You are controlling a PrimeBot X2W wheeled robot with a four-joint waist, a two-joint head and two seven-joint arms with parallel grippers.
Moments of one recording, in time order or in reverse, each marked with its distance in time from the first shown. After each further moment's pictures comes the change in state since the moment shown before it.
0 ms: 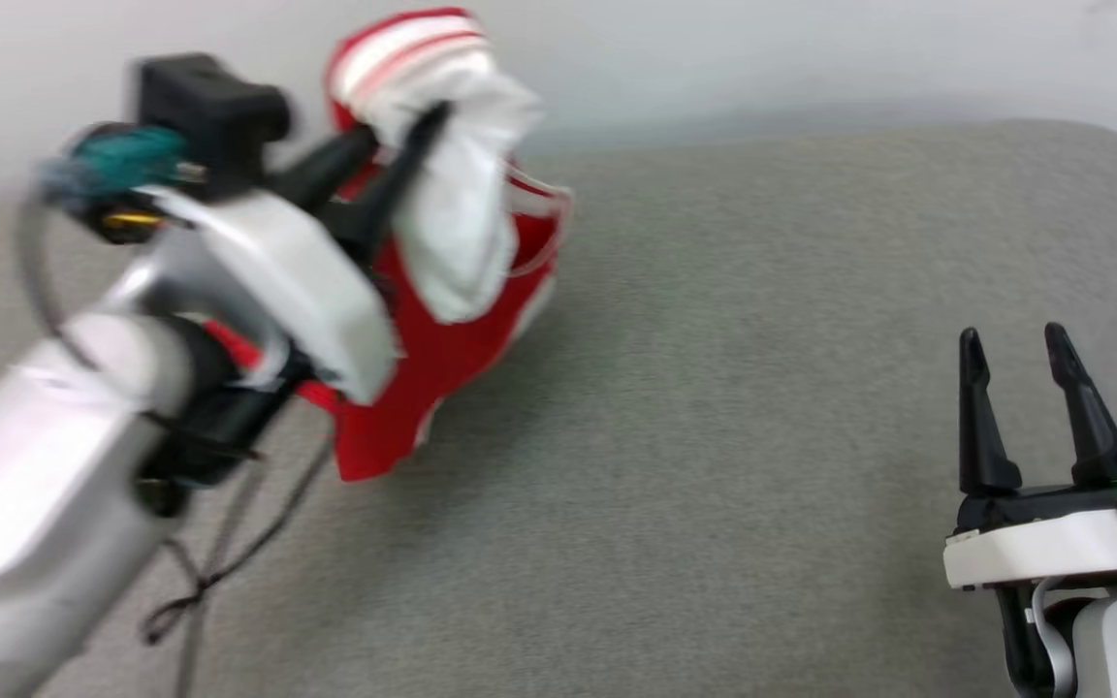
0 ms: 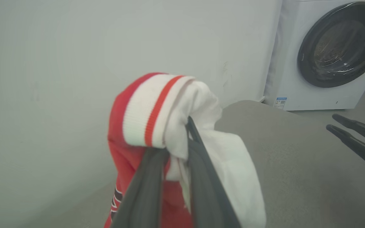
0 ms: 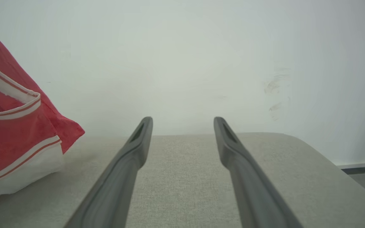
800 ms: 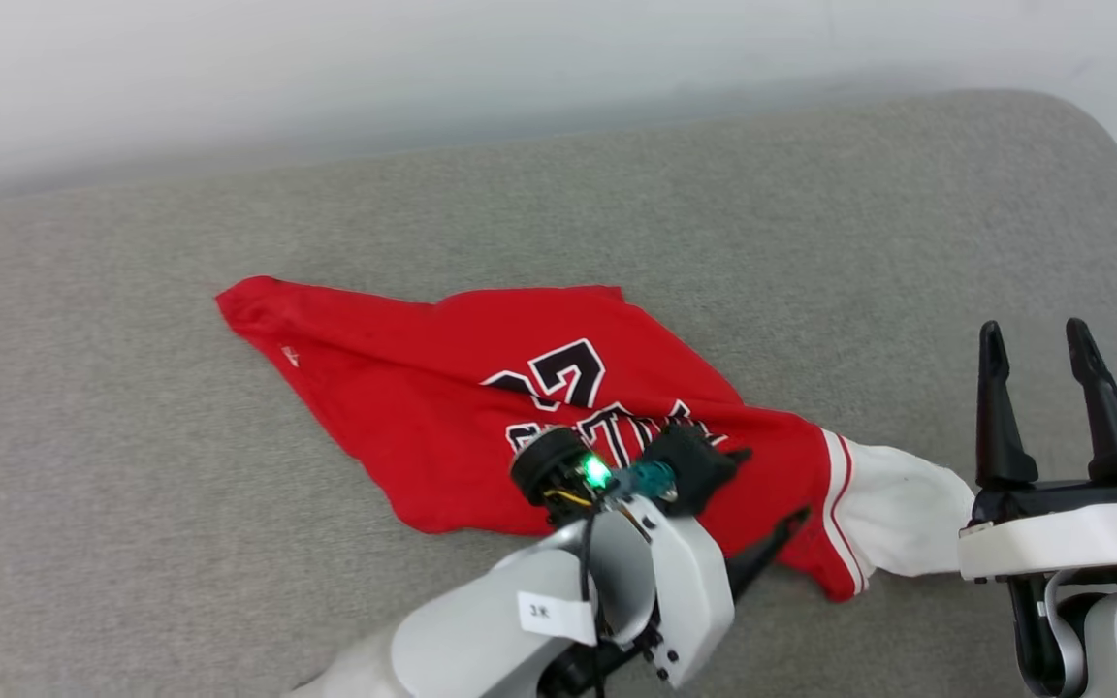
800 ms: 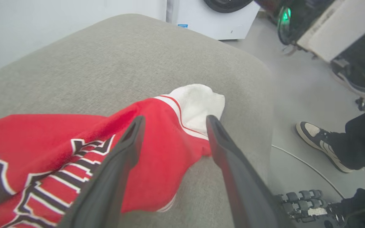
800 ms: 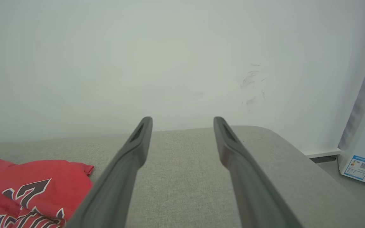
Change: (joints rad) left arm 0.149 -0.525 -0.428 0.478 0.139 -0.125 -0.156; right arm -0.017 0.000 -0.037 0.013 -0.004 0.000 0.000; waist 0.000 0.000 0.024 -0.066
